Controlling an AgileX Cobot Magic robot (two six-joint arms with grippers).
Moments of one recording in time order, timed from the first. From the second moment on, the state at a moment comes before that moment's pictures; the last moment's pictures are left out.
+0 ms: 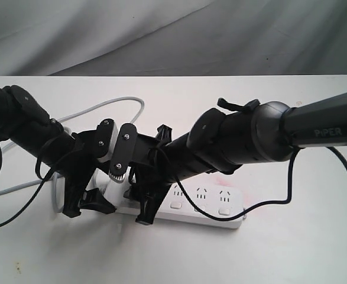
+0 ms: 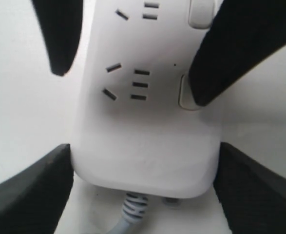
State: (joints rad) left arm -0.10 2.01 -1.07 -0.80 0.77 1.95; right arm 0.59 2.03 -1.17 1.03 0.24 -1.70
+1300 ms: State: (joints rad) left arm -0.10 2.01 -1.07 -0.80 0.77 1.95; right arm 0.61 2.07 -1.19 1.01 0.24 -1.70
